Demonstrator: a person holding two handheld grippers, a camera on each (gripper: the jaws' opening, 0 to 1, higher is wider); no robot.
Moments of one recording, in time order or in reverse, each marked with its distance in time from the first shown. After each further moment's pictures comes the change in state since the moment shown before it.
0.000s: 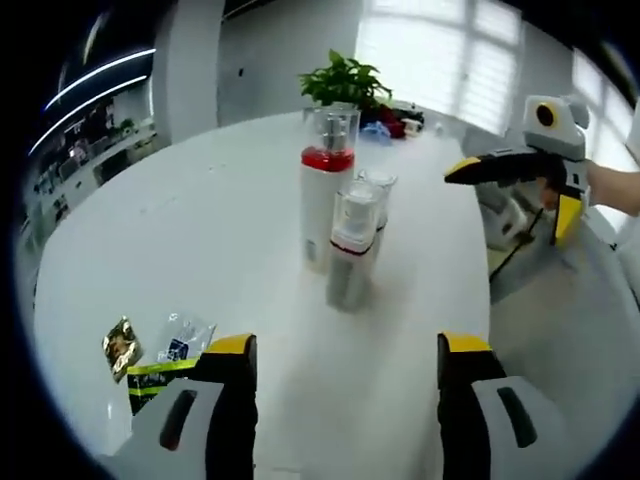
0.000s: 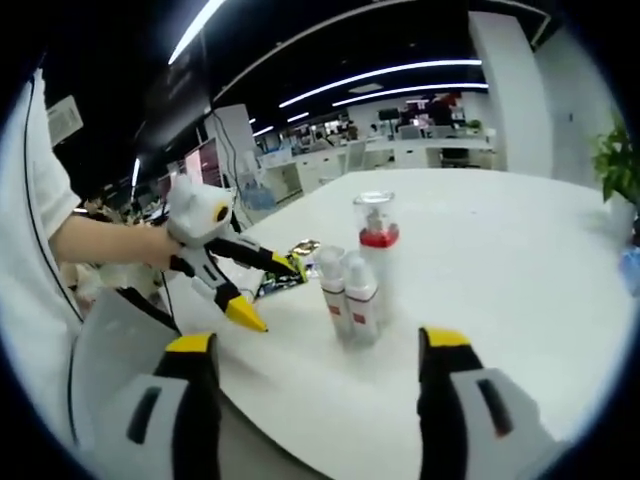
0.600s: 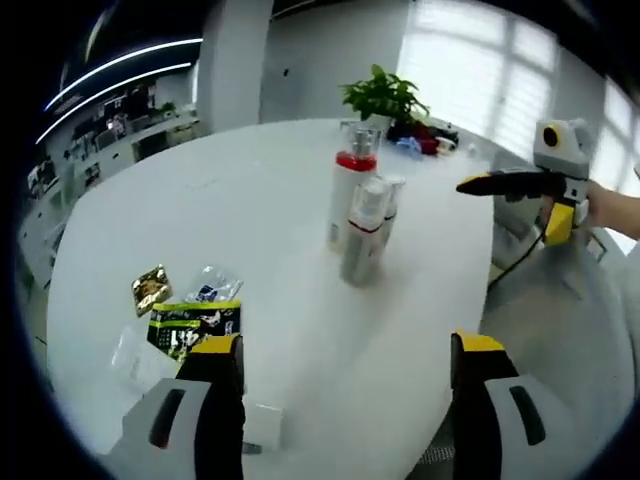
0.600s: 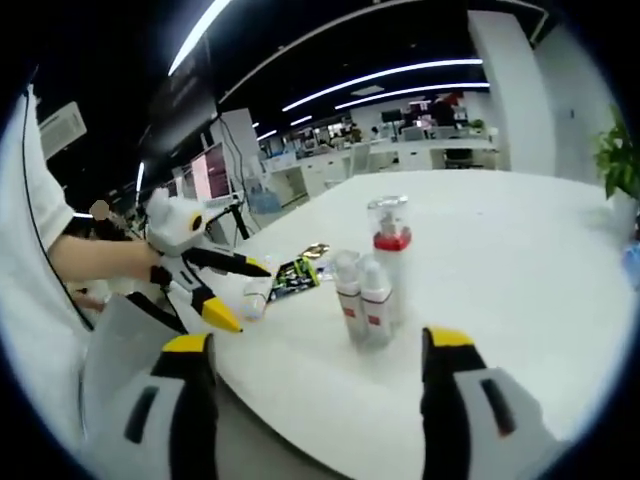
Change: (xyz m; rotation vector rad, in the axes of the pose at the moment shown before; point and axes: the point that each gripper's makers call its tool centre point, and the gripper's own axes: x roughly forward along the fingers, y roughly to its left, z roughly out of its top) left arm -0.050 -0.006 -0.023 -0.134 -0.047 0.123; right arm -0.004 0.013 0.003 0.018 -0.015 0.020
